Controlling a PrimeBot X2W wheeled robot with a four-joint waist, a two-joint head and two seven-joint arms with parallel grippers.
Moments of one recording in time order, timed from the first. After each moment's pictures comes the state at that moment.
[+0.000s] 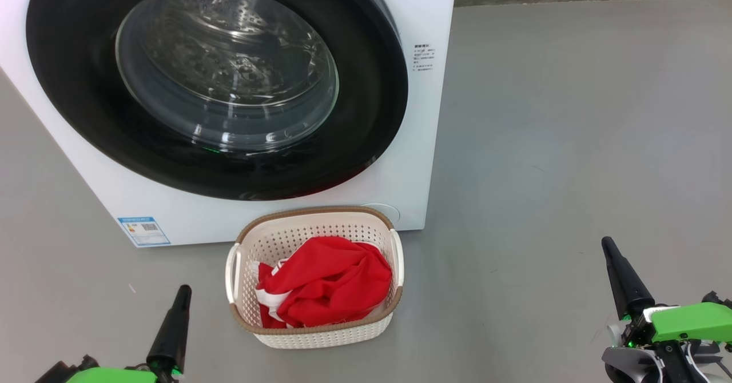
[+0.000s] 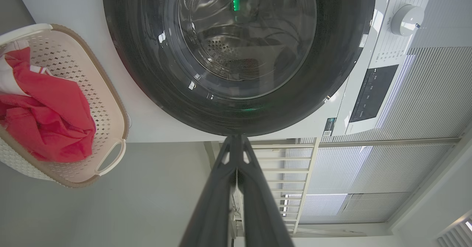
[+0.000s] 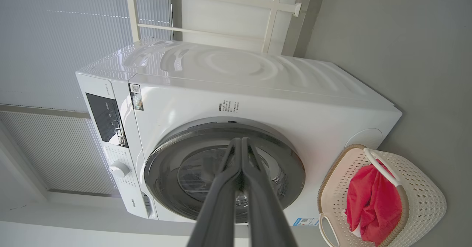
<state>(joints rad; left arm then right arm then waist) -0.07 0.03 0.08 0.27 -1.60 -0.12 0.11 -0.06 -0.04 -0.13 0.27 1.61 0.13 0.11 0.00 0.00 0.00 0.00</state>
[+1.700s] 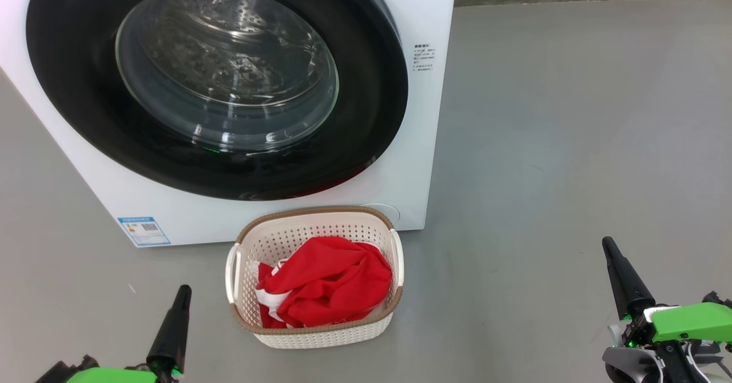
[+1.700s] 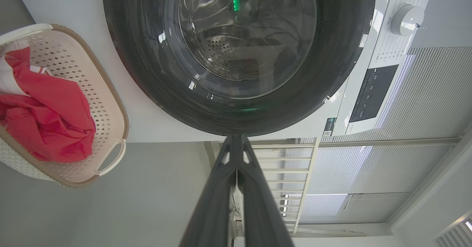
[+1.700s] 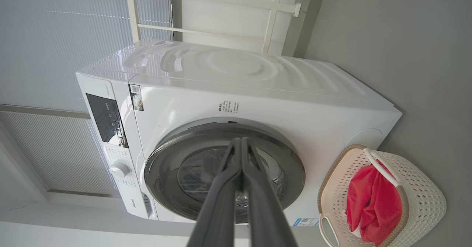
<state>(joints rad) -0.07 0.03 0.08 0.27 -1.60 -0.12 0.11 -0.06 -0.04 -0.13 0.27 1.61 0.13 0.11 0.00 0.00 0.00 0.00</state>
